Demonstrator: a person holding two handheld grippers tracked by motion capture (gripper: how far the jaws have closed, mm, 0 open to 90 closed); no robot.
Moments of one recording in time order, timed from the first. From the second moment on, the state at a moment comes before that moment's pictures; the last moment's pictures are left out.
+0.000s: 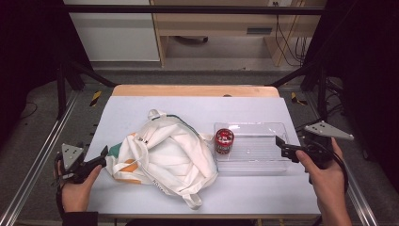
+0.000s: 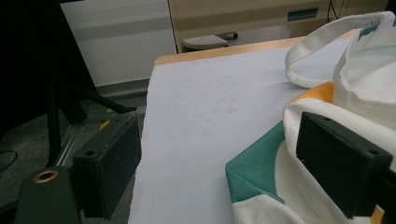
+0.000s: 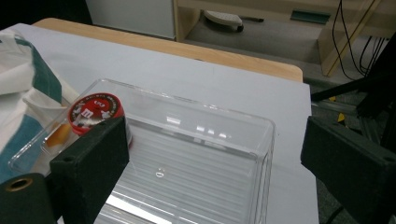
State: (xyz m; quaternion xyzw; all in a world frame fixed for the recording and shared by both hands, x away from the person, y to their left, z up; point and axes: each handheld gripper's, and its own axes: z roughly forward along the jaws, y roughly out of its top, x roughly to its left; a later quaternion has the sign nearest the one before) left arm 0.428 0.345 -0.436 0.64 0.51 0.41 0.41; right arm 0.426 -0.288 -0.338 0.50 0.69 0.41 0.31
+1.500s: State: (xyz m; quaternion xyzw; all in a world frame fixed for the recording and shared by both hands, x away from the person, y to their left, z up) left arm 0.428 0.346 -0.436 0.64 0.51 0.41 0.41; right arm 0.391 -0.316 -0.424 0.53 0.71 0.38 0.28
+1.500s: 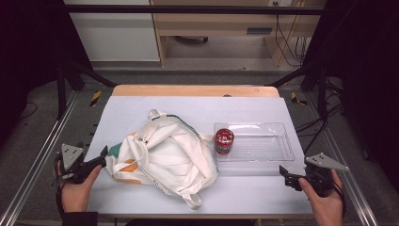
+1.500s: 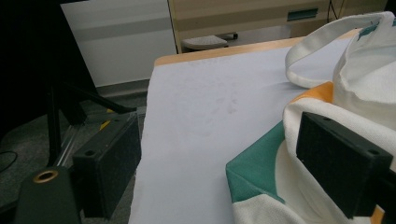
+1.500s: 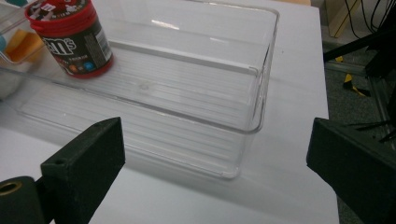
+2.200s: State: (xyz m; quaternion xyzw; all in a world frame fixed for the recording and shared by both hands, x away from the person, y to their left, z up) left arm 0.429 0.345 -0.437 0.64 0.51 0.41 0.41; right arm 0.394 -0.313 -0.452 0.54 0.73 0.33 0.26
